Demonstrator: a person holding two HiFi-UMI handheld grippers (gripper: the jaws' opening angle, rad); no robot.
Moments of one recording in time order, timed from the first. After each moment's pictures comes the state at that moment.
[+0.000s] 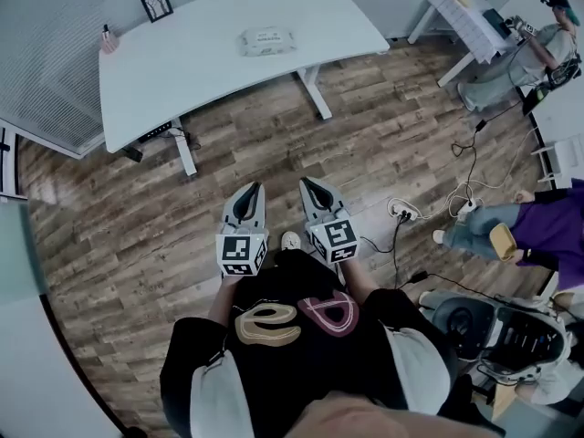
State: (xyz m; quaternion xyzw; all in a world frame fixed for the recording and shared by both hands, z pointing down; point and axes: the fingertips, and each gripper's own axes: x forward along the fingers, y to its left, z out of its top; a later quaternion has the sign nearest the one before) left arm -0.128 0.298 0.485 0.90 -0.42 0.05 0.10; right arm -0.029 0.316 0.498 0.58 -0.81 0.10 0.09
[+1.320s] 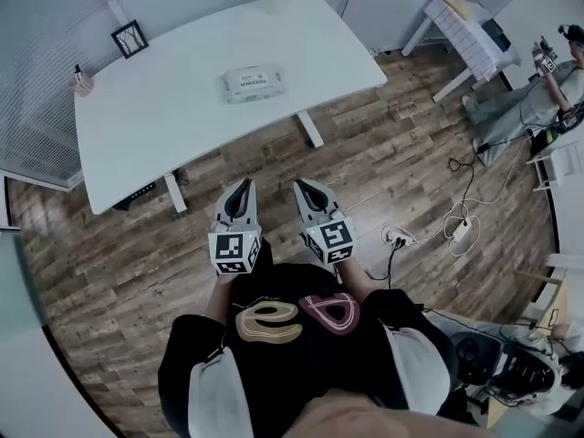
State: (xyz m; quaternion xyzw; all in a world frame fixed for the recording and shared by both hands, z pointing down) left arm -0.056 0.076 0.486 0.90 -0.43 0.05 0.10; right arm 0.047 0.109 0.499 0.58 -0.80 0.10 0.09
